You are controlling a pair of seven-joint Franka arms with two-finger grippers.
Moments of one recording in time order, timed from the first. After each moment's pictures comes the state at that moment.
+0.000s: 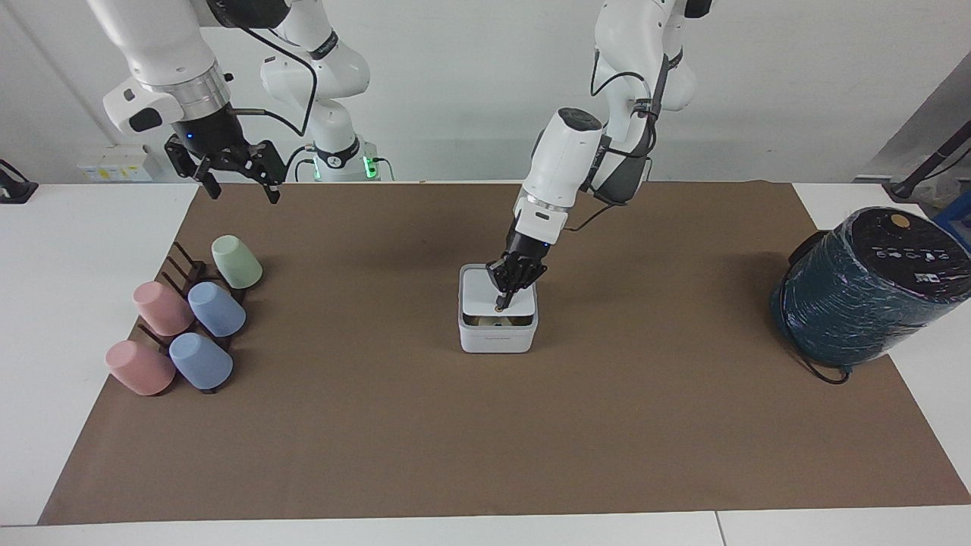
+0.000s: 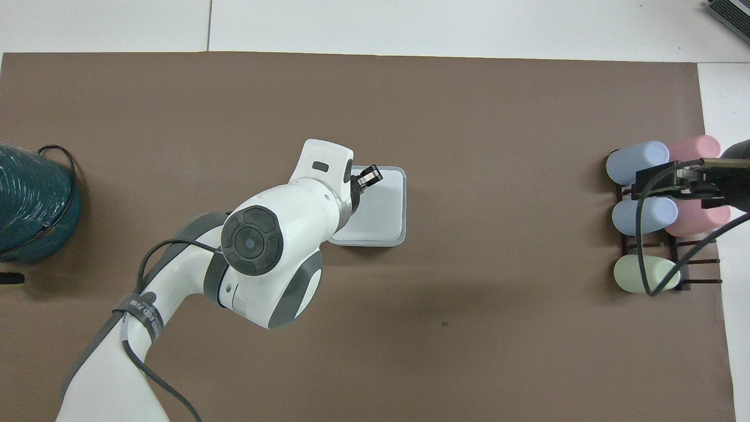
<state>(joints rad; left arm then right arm) -0.64 0.23 0.02 -1.94 -0.15 2.69 -0.94 0.11 -0.05 -0.07 -1.61 -0.01 1.58 0.18</state>
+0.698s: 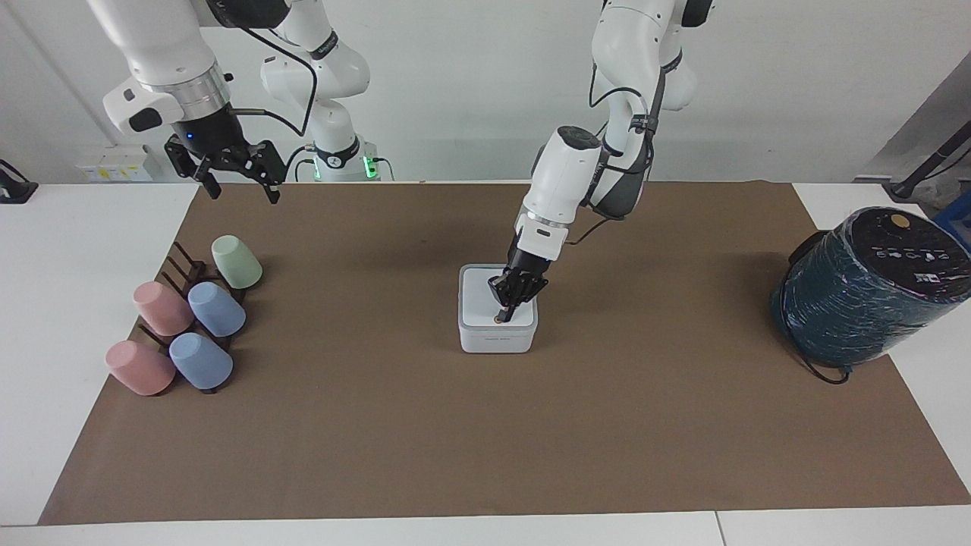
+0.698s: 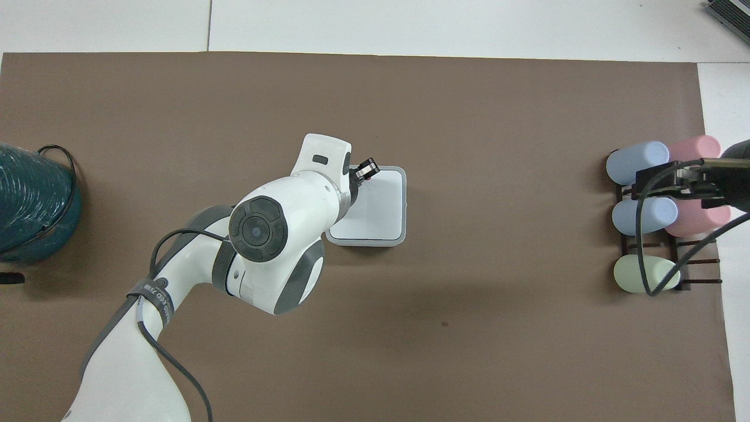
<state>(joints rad) -0.63 0.28 0.02 -1.94 -0.15 2.73 -0.94 0.11 -0.05 -0.07 -1.61 -0.01 1.58 0.18</state>
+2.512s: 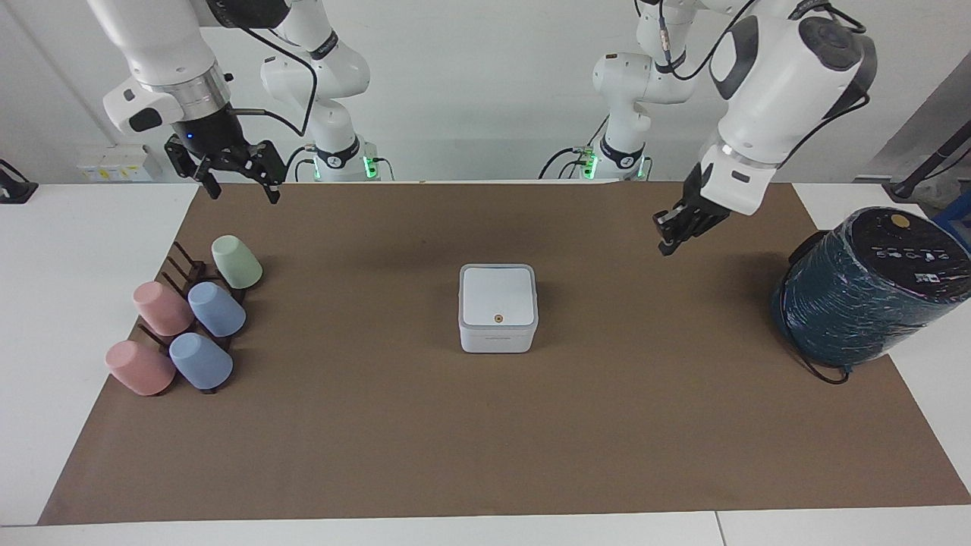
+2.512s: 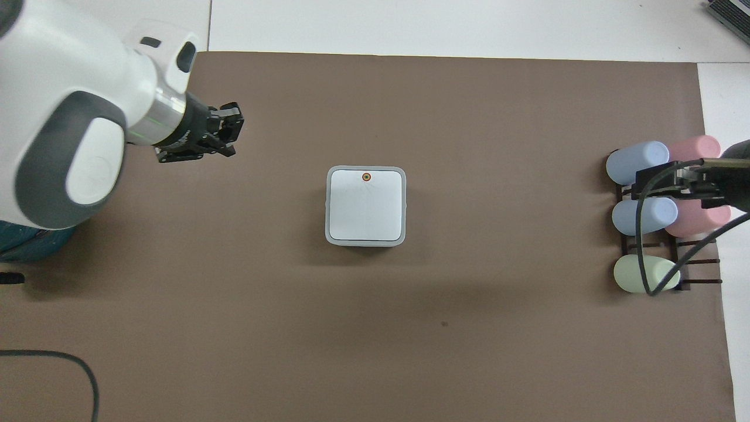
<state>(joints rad) -0.21 0.14 0.04 -1.45 -0.14 1.58 -0.36 0.11 -0.05 -0.07 -1.61 -0.01 1.58 0.18</state>
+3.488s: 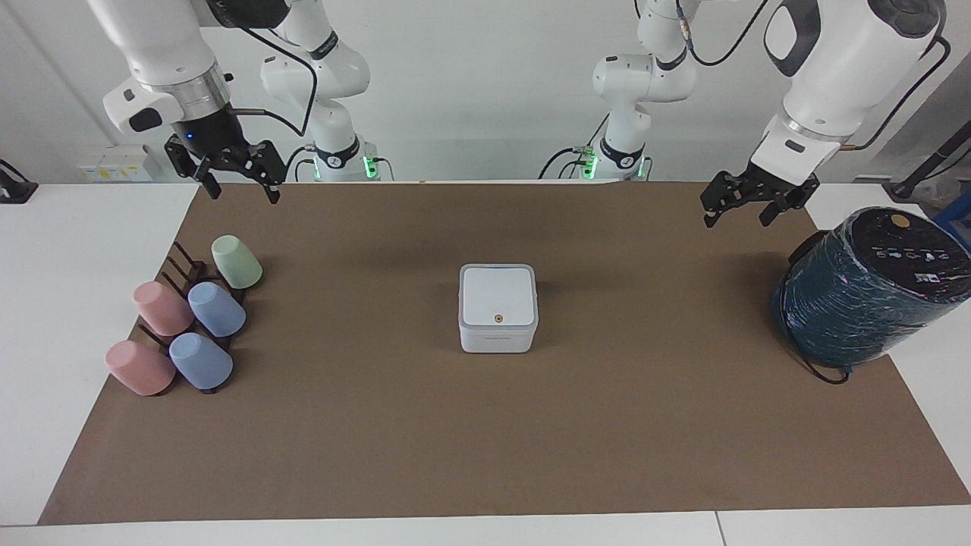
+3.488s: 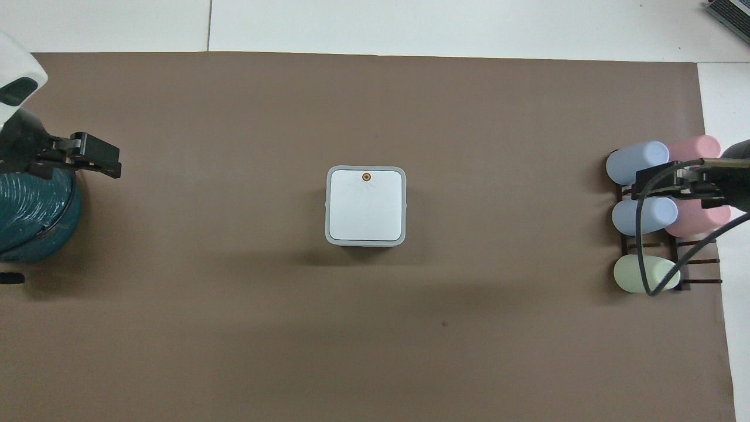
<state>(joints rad) -0.12 0.10 0.03 -1.45 -0.02 1.52 -0.03 0.11 -0.05 -0.07 -1.61 -0.01 1.58 0.18</state>
